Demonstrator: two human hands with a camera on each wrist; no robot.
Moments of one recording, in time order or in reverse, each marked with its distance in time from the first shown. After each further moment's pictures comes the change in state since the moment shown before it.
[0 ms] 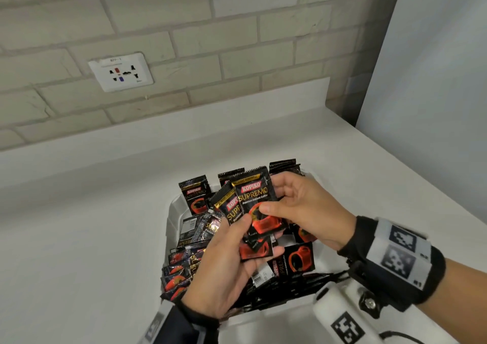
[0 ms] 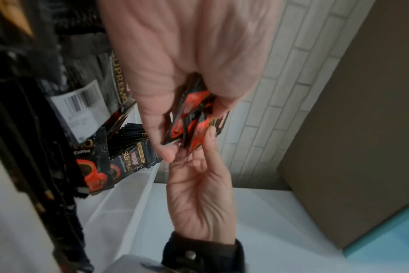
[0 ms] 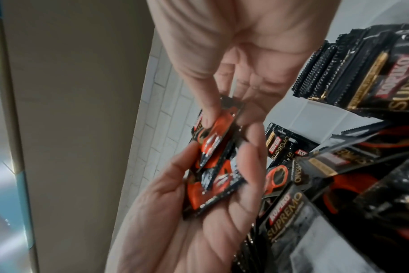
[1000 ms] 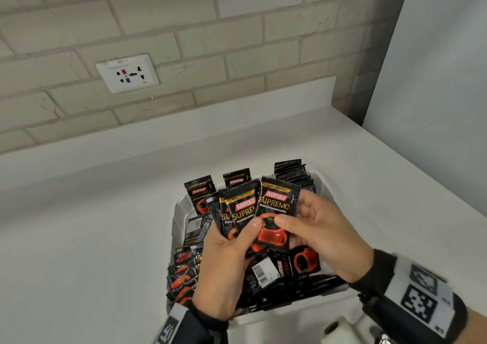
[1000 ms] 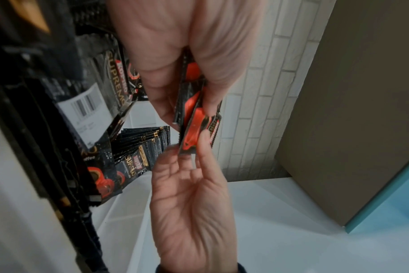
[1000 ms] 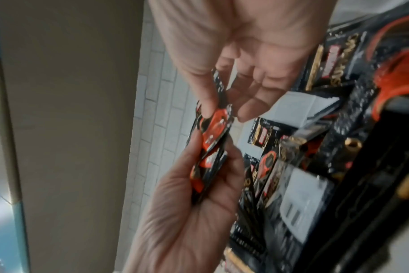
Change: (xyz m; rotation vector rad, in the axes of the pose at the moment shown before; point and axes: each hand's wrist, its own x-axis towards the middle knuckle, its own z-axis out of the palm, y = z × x) left_hand -0.001 -0.004 0.000 0.177 0.111 0.295; right_hand -0.026 0.022 0.004 0.157 0.101 0.070
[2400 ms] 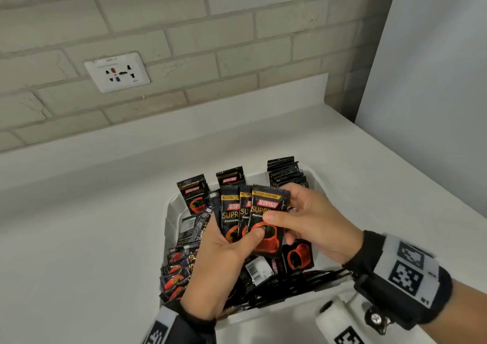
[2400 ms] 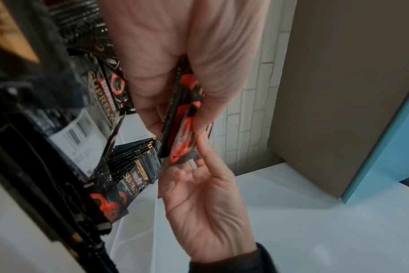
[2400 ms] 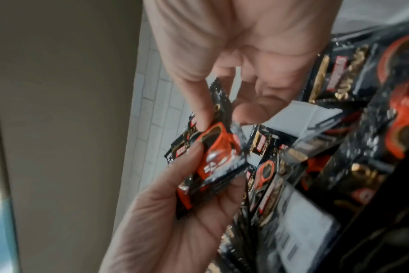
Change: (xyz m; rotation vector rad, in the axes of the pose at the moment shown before) left_hand 0.002 -0.002 -0.008 0.262 -0.119 0.018; right_hand 0.011 -0.010 -0.005 -0.135 -0.089 0.074
